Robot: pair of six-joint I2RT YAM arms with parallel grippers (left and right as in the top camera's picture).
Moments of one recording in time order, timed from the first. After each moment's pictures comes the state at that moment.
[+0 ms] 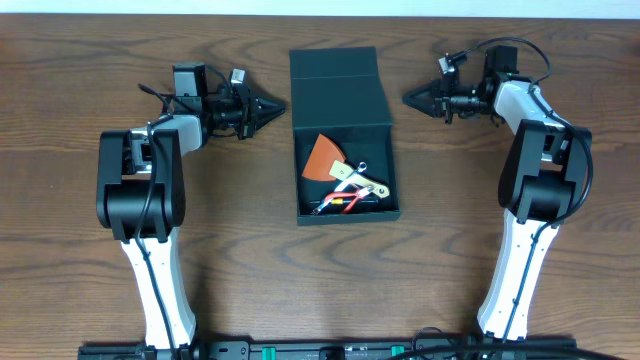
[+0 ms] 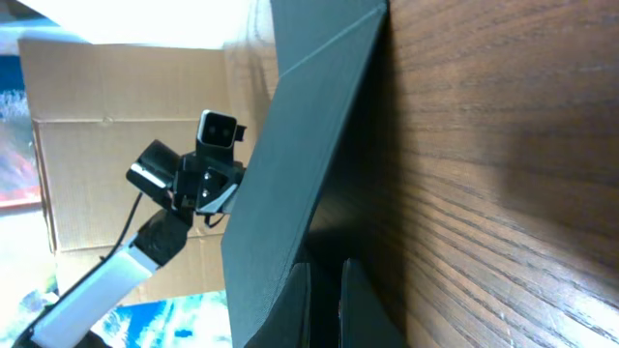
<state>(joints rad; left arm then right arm) 0.00 2.32 1.38 0.17 1.18 -1.06 -0.14 2.49 1.84 -0.61 -1.23 0.34</state>
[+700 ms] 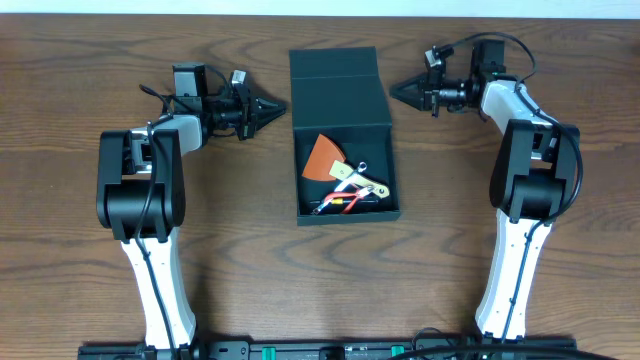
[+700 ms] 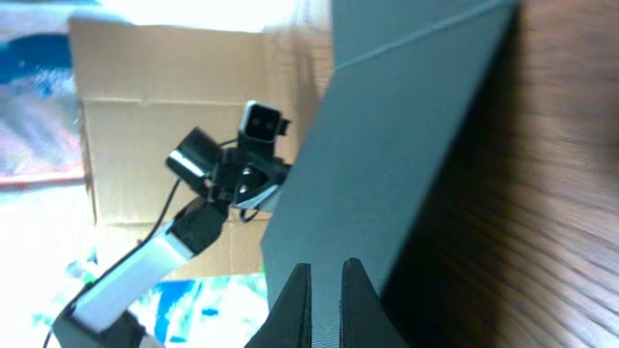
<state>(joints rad) 0.00 2.32 1.38 0.17 1.20 -1.08 -0.09 2.50 1.84 -0.45 -1.34 0.47</state>
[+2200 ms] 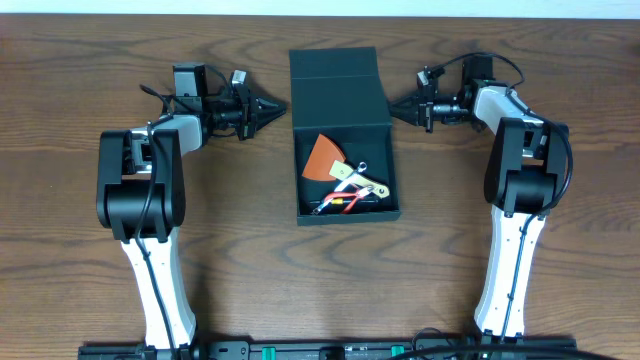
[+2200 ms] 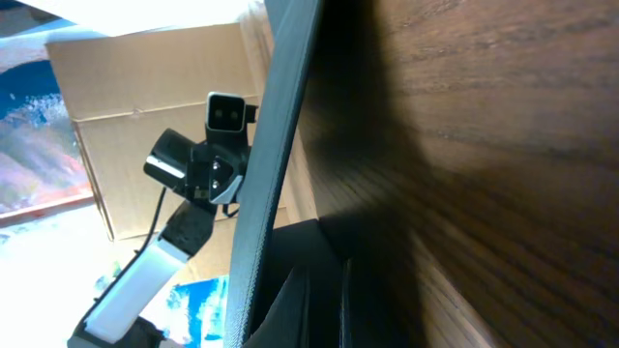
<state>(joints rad) 0.00 2.32 1.38 0.17 1.21 -1.08 -0.09 2.59 1.86 -0.61 -1.31 0.44</state>
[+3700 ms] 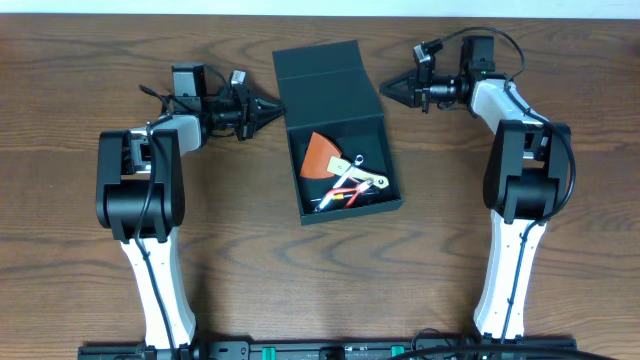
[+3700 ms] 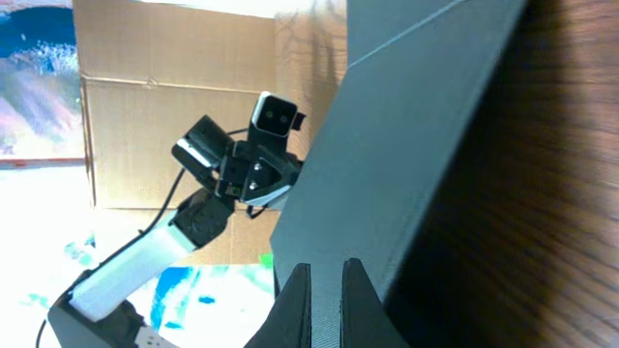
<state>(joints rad) 0.01 2.32 1.38 0.16 1.21 -1.08 -0.05 2.49 1.84 -0.38 -1.35 0.51</state>
